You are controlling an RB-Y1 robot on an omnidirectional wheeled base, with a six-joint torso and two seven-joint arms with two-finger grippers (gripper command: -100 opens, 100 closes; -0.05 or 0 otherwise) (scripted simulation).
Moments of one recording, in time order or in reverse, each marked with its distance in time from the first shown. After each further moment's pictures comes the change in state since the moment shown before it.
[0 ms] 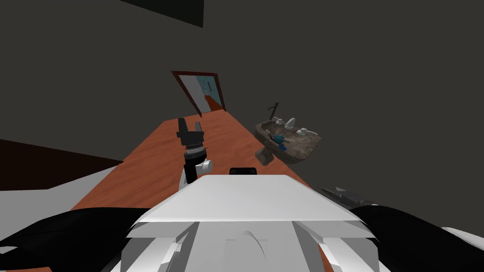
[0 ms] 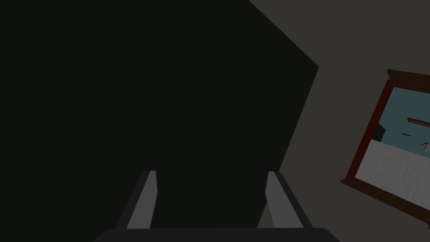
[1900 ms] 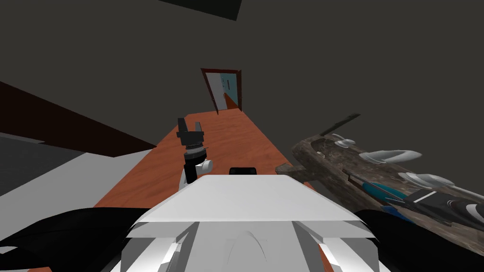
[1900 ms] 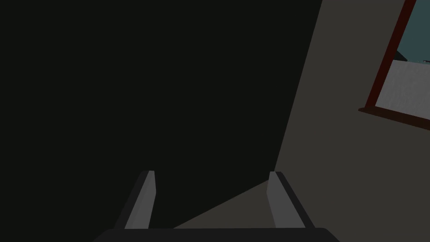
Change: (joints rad) left arm 0.000 0.000 0.000 0.000 0.000 0.000 0.000; right arm 0.254 -0.409 -0.102 0.242 -0.038 0.055 0.237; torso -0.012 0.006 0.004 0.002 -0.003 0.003
